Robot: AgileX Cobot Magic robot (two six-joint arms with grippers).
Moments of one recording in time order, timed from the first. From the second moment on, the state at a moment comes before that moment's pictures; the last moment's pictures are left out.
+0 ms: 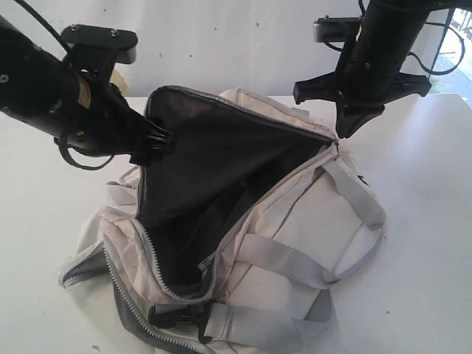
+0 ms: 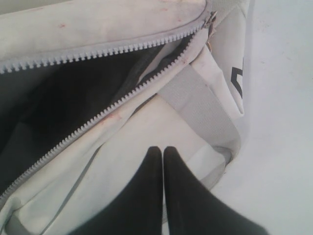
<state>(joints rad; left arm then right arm) -0.63 1.51 -1.13 0.28 0.65 -0.42 0.32 1.89 -1.71 0.00 1.22 0.15</state>
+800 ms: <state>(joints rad) -0.49 1.63 -1.13 0.01 0.37 -0.19 0.32 1.89 -1.71 0.00 1.22 0.15</state>
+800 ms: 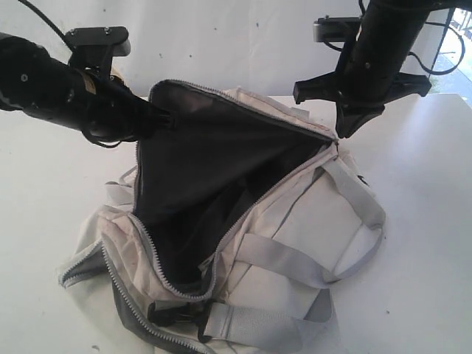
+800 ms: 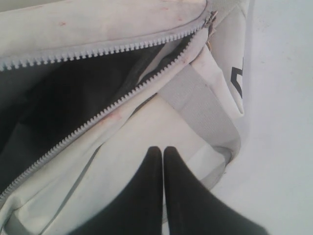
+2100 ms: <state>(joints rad) -0.49 1.35 -1.12 -0.04 0.96 -0.03 0.28 1.89 -1.71 0.12 1.09 0.10</state>
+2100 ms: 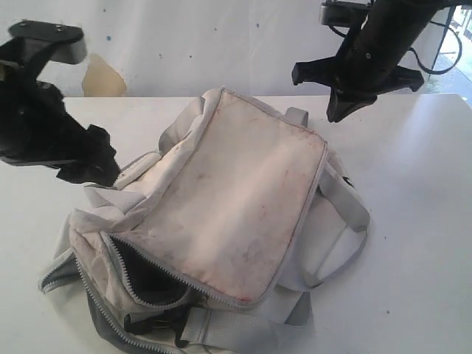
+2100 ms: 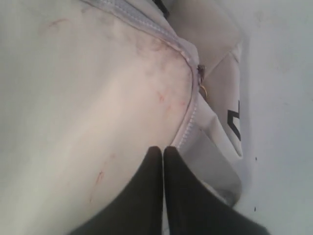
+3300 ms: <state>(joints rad) -0.49 1.44 -0.89 -0.22 0.77 -0.55 0.24 2.17 -1.75 0.33 0.77 -0.45</state>
